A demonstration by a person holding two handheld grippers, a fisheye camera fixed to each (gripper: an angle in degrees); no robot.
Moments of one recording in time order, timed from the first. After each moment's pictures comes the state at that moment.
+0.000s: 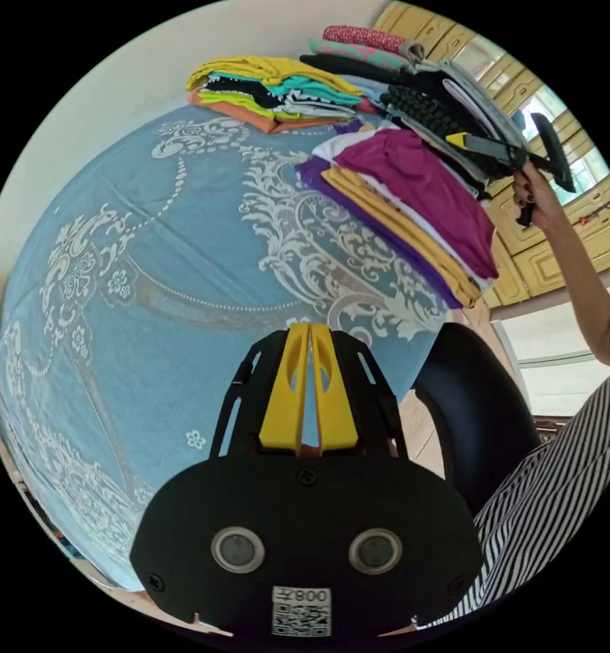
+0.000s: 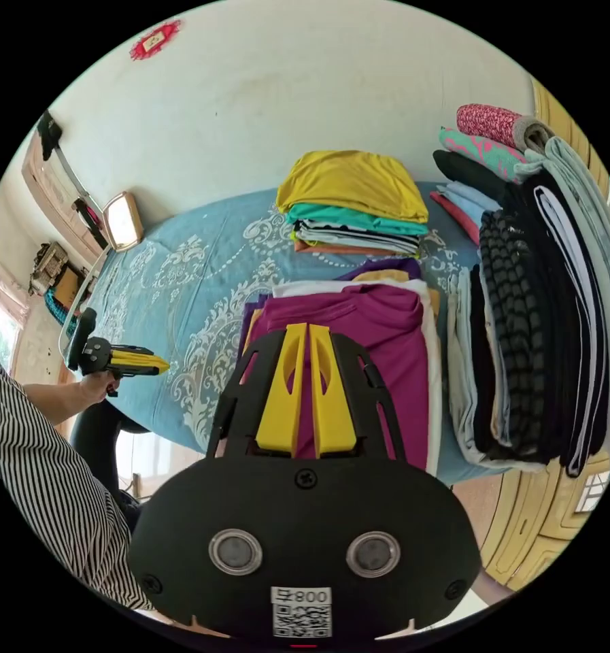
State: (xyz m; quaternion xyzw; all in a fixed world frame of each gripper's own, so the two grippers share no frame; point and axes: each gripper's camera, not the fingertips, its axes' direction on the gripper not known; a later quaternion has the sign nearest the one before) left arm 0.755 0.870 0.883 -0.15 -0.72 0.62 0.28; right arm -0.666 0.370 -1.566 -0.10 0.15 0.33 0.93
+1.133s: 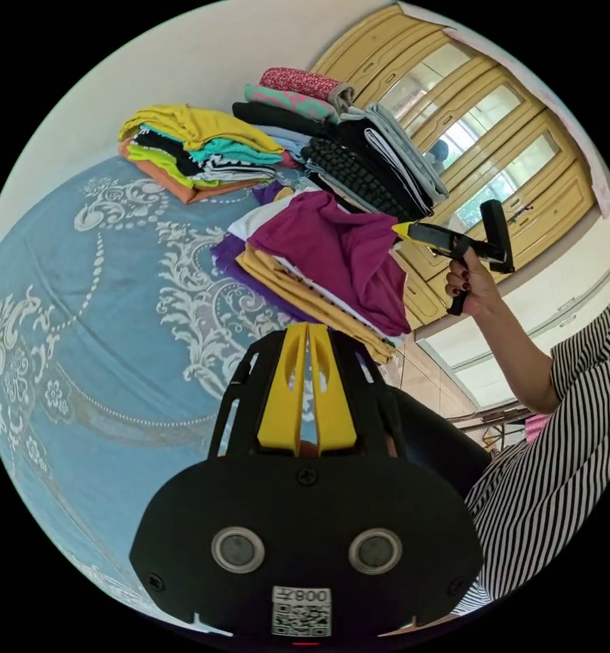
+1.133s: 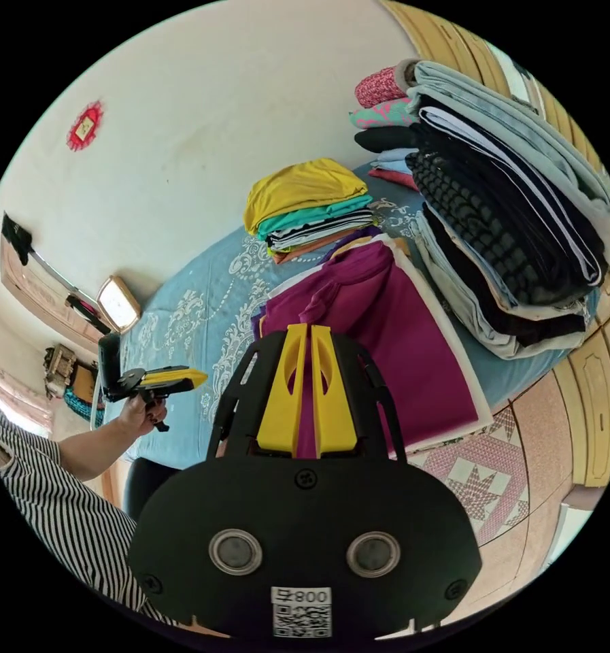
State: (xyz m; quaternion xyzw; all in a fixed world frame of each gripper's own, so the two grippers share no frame) left arm 0.776 0.957 0.953 -0.28 -0.55 0.69 0.37; right arm -0.788 0.555 -1.692 0.02 0.15 0.48 0.86
